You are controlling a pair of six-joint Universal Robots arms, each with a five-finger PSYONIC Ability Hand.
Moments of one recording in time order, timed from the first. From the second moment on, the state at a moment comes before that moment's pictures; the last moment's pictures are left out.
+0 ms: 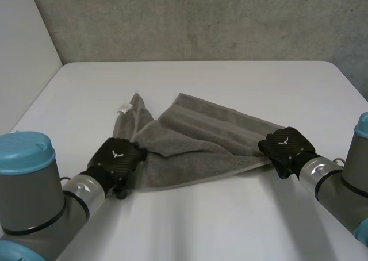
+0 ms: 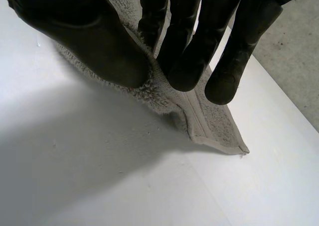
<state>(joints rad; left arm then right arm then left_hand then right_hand) 4.27 -1.85 -1.89 3.31 -1.45 3.54 1.82 -1.21 1.79 -0.14 1.32 2.48 0.46 0.46 0.46 0.46 0.28 1.33 1.34 1.34 1.34 1.17</state>
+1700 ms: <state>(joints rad) 4.52 -1.68 -1.93 3.57 -1.57 3.57 1.94 -1.30 1.79 -0.13 1.33 2.52 1.20 1.22 1.21 1.22 1.03 1.33 1.34 1.34 1.34 1.18</state>
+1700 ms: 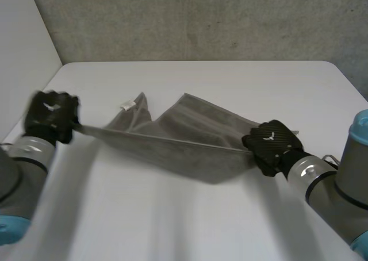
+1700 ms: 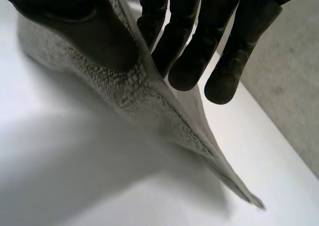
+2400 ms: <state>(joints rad) 4.62 -1.54 -1.86 3.57 -1.49 3.54 2.09 -1.06 1.50 -0.03 1.34 2.75 1.21 1.22 1.21 1.22 1.03 0.63 0.64 0.63 0.62 0.43</state>
